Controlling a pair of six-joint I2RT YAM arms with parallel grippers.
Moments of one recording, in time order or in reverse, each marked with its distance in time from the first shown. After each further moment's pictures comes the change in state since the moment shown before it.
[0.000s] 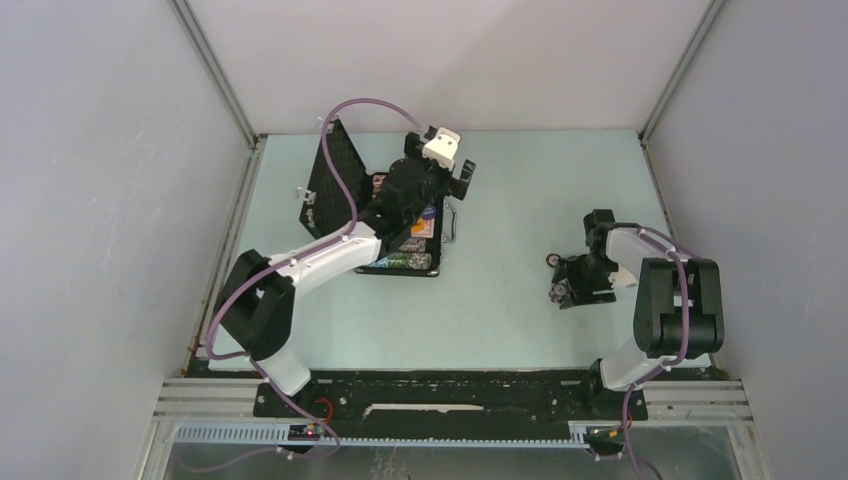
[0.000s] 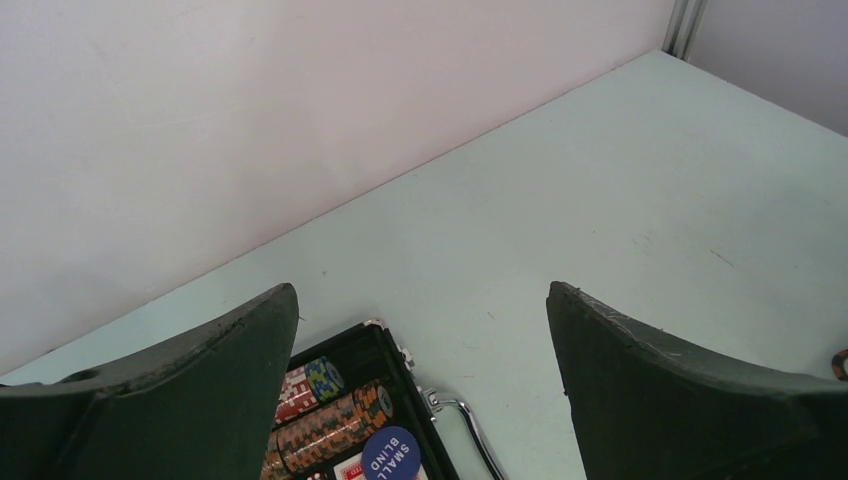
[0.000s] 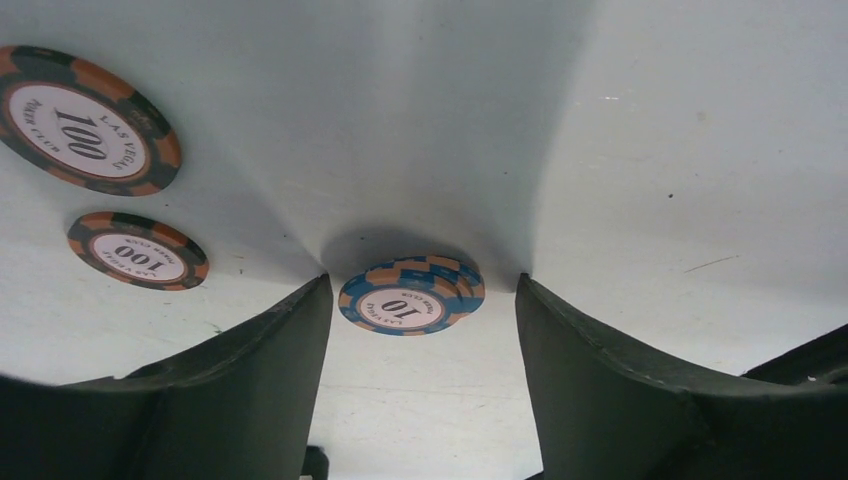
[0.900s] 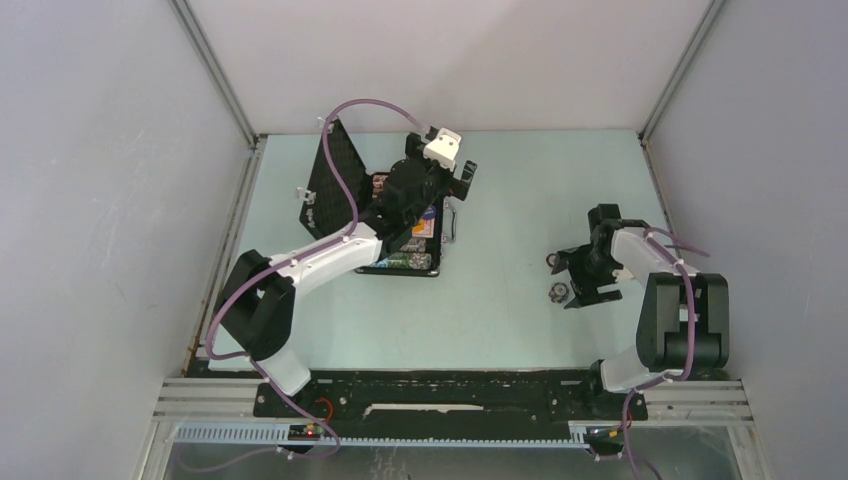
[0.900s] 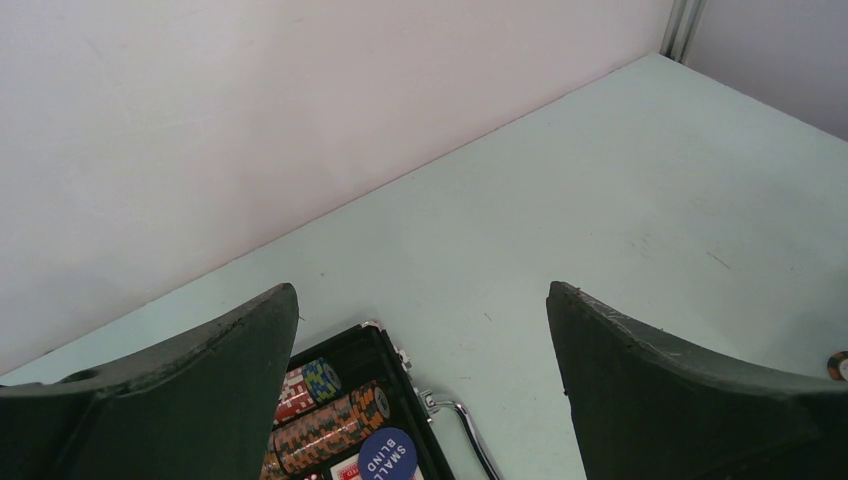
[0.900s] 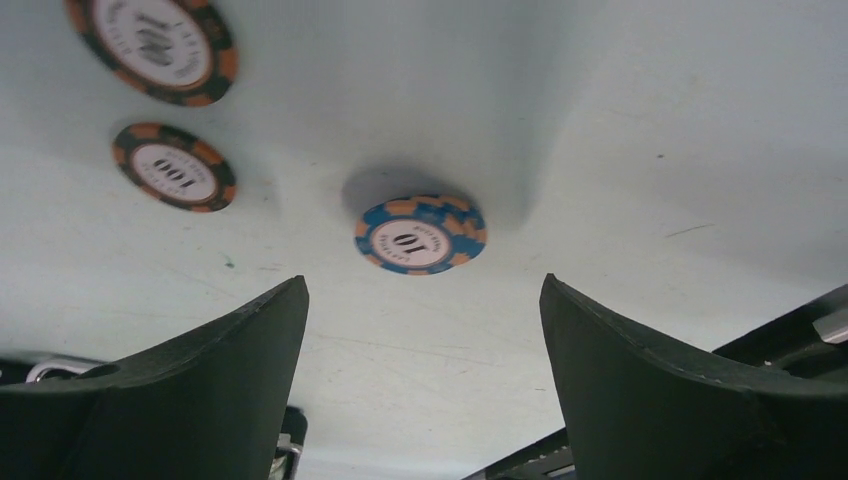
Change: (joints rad) left arm -0.006 0.000 0.000 0.002 -0.006 0.000; right arm 0.000 -0.074 0.047 -0.063 0.000 -0.093
